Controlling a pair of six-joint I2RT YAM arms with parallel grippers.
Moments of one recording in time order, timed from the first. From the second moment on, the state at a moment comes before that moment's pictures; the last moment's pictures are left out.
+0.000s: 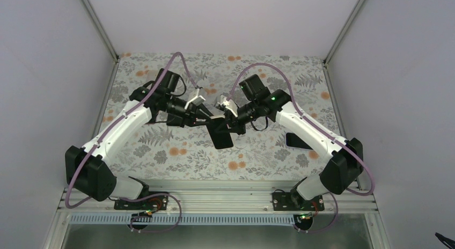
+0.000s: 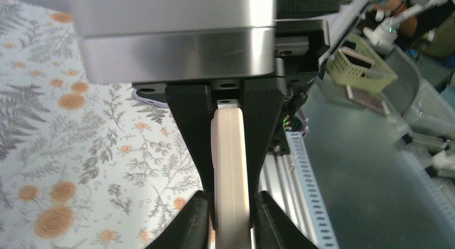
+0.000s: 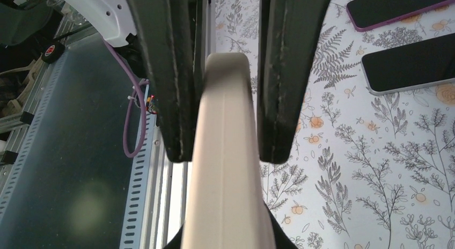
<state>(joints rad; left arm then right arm) -0.43 1.38 1.25 -0.83 1.15 0.56 0.68 1.49 1.35 -0.84 -0.85 -0.43</state>
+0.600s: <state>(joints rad) -0.43 1.35 1.27 -0.81 1.15 0.57 0.68 1.49 1.35 -0.86 -0.83 -0.44</state>
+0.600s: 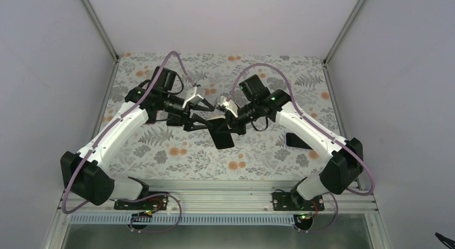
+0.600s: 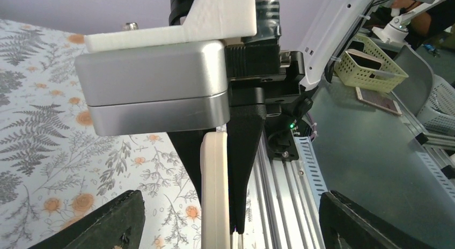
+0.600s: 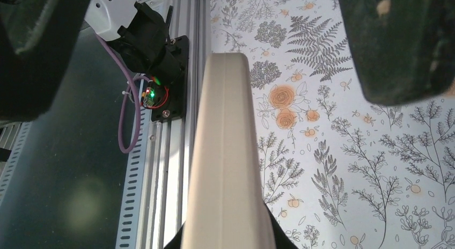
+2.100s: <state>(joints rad) -0.31 1.16 1.20 -0.78 1.15 0.57 0.68 1.56 1.47 -0.90 -0.80 -0.44</state>
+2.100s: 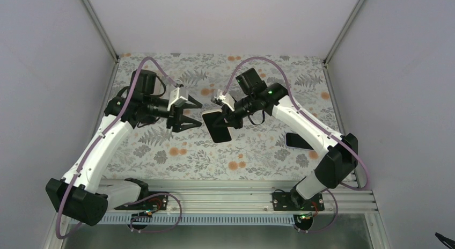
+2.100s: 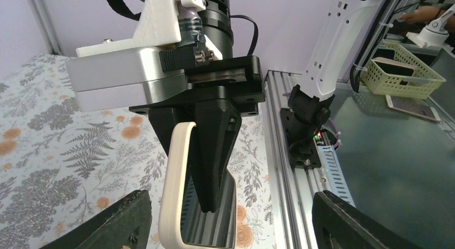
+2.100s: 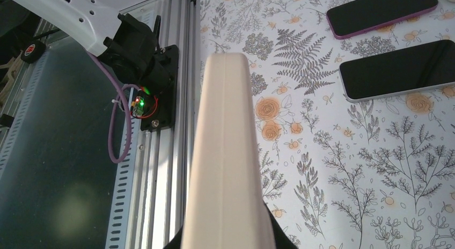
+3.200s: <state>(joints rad) -0.31 1.24 1.19 -0.72 1.22 0.49 0.68 1.48 1.45 -0.89 -0.87 -0.46</state>
